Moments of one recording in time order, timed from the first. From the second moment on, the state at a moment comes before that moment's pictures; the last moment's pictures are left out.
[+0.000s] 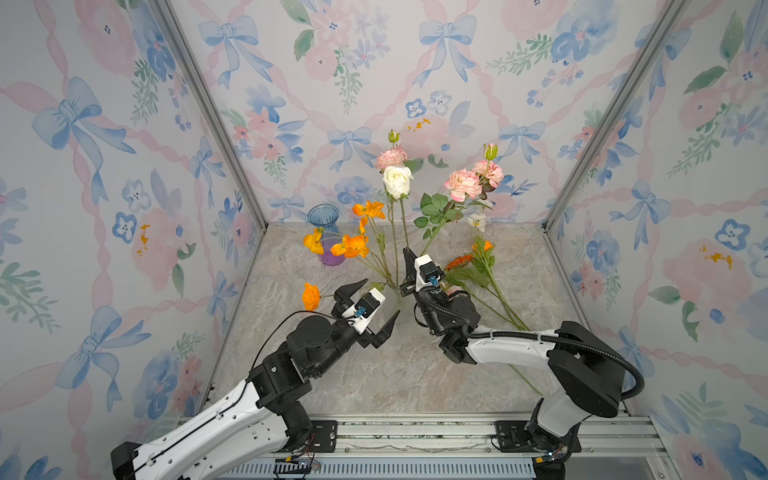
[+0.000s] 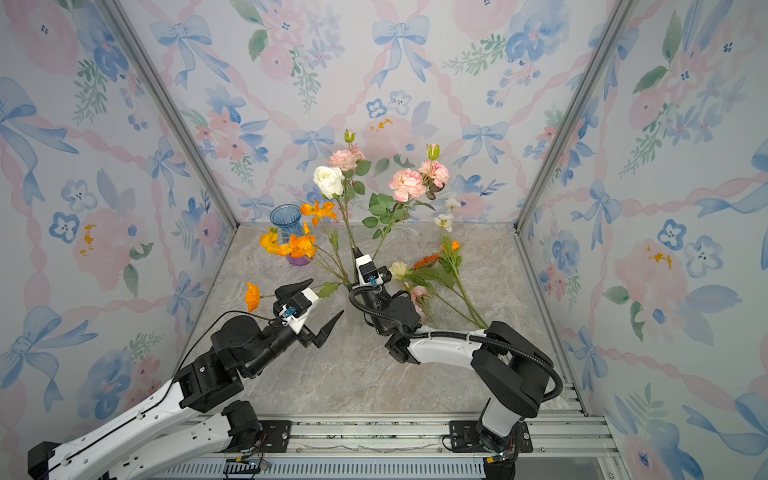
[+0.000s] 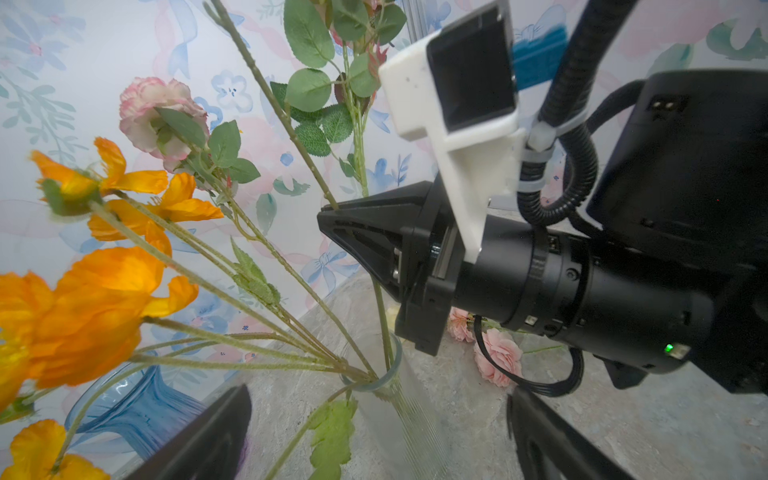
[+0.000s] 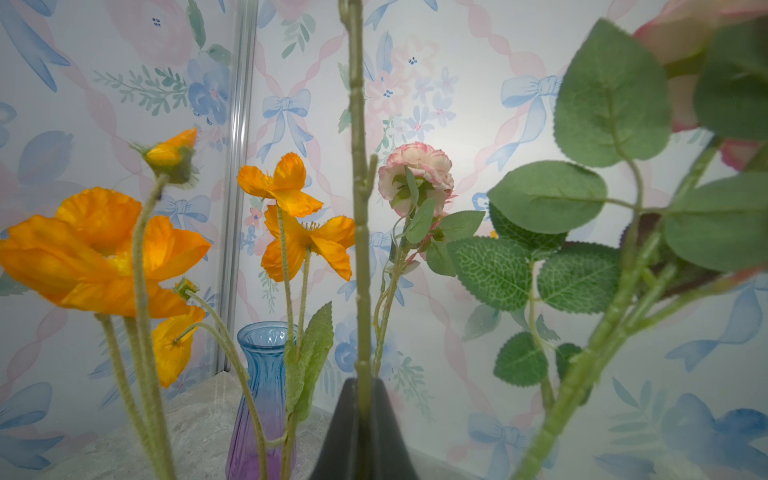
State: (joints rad) left arm -0.92 0.68 0.72 -0.10 -0.26 0.31; right arm 0.97 1.65 0.86 1.26 0.48 -0.31
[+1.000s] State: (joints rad) left arm -0.92 0.68 0.72 -0.10 -0.23 0.30; right arm 1.14 1.53 0.64 1.27 0.67 -0.35
